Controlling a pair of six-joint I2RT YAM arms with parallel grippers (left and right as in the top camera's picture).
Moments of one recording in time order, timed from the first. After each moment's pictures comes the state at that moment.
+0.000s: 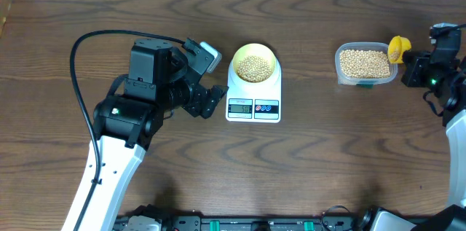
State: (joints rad) left arm -0.26 1.19 1.18 -0.80 0.37 0.28; right arm -0.41 1.37 1.05 -0.43 -0.49 -0.15
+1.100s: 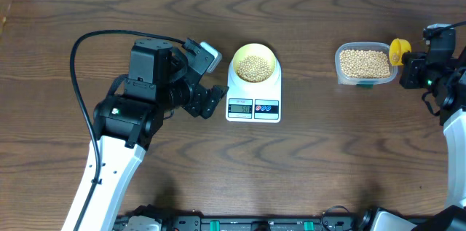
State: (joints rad) left arm -0.26 1.19 1.18 -0.80 0.38 0.28; right arm -0.39 1.37 1.05 -0.45 -0.42 -0.22
